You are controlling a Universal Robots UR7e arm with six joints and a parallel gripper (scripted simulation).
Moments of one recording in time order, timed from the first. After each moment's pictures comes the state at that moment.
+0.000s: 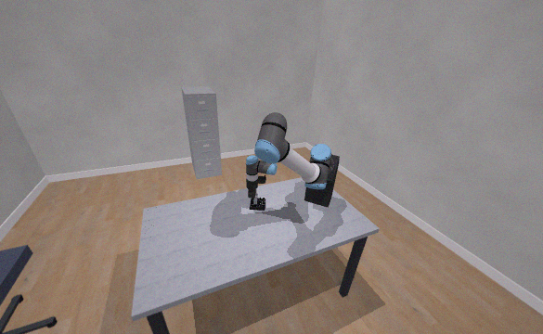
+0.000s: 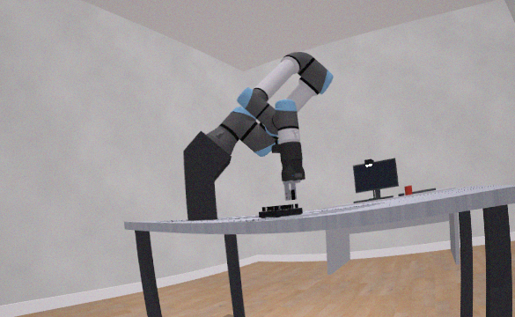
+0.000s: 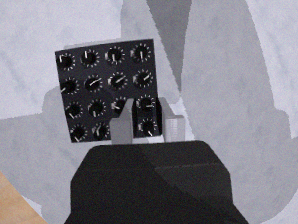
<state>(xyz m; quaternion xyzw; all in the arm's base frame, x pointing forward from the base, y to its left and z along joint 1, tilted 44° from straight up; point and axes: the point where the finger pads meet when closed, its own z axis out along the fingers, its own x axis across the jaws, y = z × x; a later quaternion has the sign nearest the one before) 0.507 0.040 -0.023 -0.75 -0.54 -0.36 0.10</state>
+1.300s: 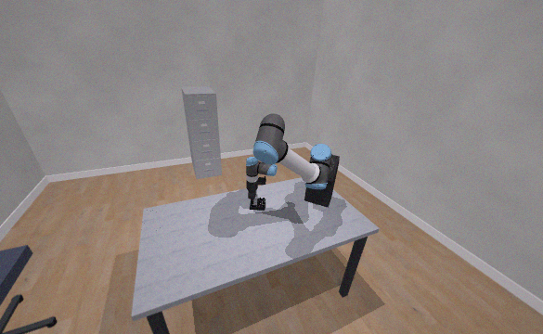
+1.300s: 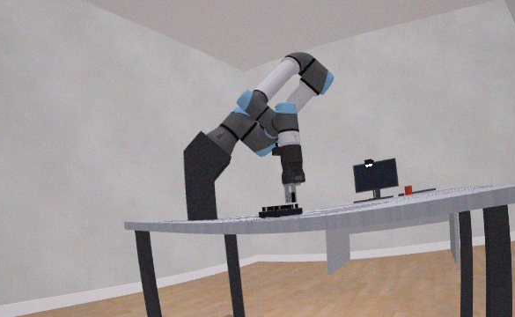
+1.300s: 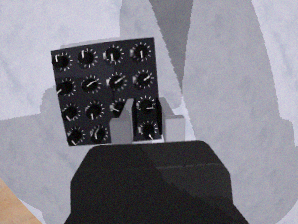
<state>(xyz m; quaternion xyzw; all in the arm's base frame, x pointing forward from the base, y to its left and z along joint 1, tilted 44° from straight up) 0.512 0.045 -0.030 -0.75 -0.54 -0.36 0.10</state>
